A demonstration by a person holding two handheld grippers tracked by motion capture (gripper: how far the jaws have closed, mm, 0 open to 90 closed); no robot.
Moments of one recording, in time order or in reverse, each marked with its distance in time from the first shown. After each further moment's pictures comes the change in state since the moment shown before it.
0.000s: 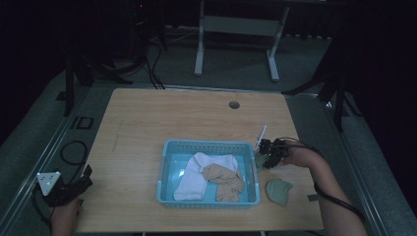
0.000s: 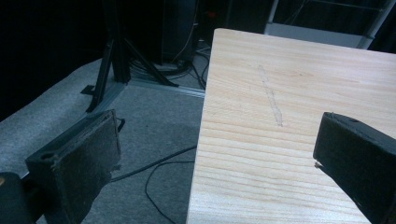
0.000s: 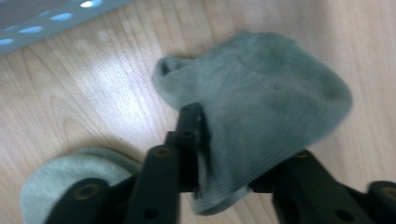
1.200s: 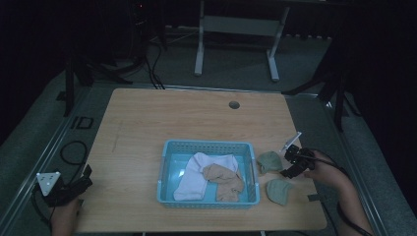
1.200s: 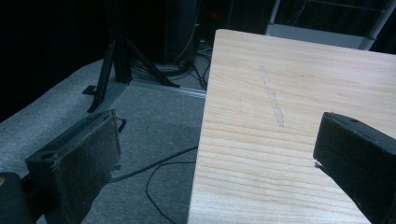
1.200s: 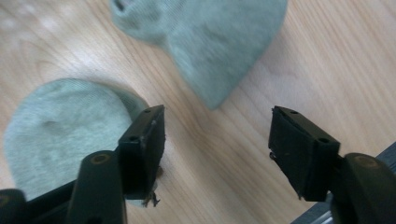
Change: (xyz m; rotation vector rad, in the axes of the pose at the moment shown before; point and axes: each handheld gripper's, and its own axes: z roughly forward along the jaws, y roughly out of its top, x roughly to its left) left arm 0.000 0.000 0.000 -0.003 0.005 -0.002; right arm 0.012 -0.084 -0.006 -0.162 -0.074 0.289
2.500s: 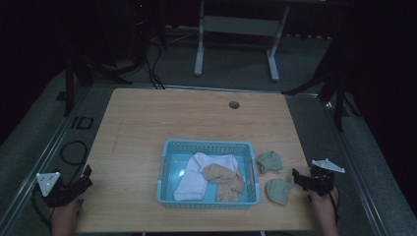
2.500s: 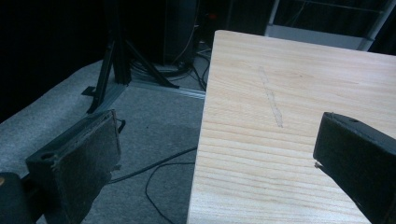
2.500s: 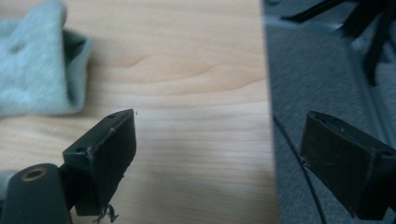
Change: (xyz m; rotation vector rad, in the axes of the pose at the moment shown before) left arm 0.000 0.000 -0.001 -0.006 -0.004 -0.003; right arm 0.022 -0.099 0.035 -0.550 -0.374 0.708
